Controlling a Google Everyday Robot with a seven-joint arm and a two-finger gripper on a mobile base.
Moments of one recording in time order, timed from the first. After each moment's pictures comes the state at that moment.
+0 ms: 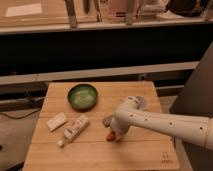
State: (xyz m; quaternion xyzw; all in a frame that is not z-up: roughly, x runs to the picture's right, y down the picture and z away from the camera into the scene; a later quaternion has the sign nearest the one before) arm 0.077 0.248 0.798 -0.30 -0.16 -0.23 0.91
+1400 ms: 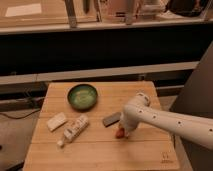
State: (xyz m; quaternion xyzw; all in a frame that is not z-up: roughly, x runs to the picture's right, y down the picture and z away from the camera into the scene) arm 0.120 0.235 0.805 -0.30 -0.15 -0.27 0.90
